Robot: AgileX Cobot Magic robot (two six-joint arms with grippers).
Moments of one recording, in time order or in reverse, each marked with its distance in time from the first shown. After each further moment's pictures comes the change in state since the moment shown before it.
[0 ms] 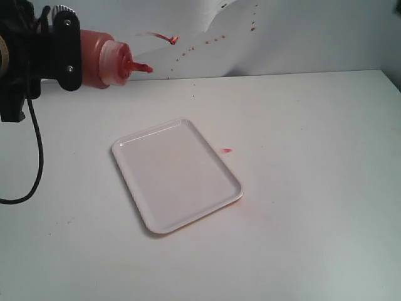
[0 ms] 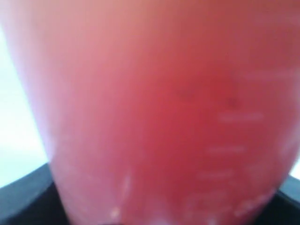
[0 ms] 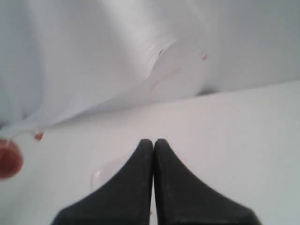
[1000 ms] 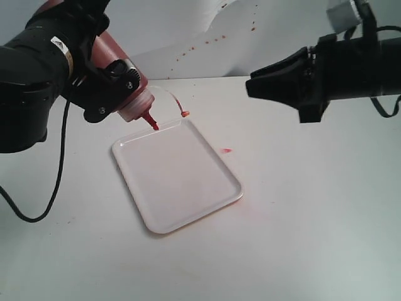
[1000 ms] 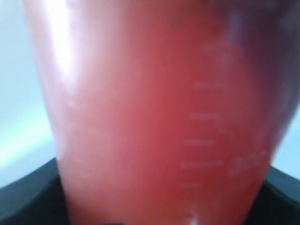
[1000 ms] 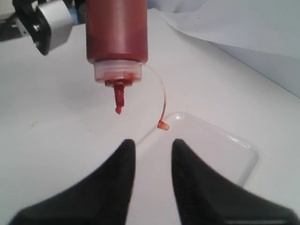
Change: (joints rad) left arm -0.209 0.118 0.000 0.490 0.202 0.245; right arm 0.126 0.595 -0.042 0.589 0.374 -1.391
